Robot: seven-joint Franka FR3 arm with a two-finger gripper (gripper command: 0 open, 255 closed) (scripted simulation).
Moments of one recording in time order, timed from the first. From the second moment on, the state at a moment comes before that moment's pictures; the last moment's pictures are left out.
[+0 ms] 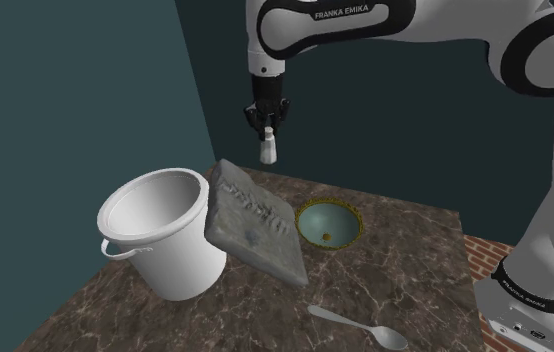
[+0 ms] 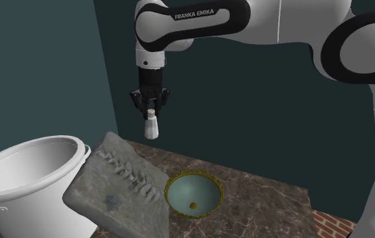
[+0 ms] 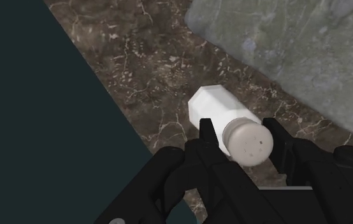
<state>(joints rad) 0.14 0.37 0.22 -1.32 -0.01 1.73 0.42</state>
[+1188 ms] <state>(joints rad) 0.17 -0.31 0.27 -2.04 0.15 1.79 0.48</state>
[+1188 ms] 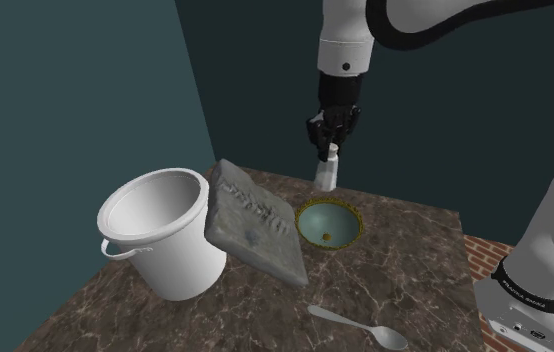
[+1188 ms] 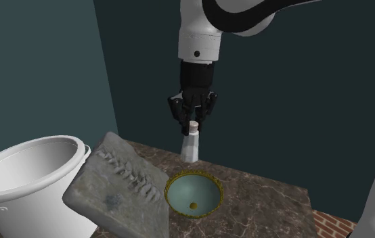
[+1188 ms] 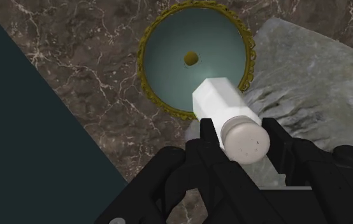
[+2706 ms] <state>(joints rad) 0.19 -0.32 0.29 -2.32 0.17 2.06 0.46</state>
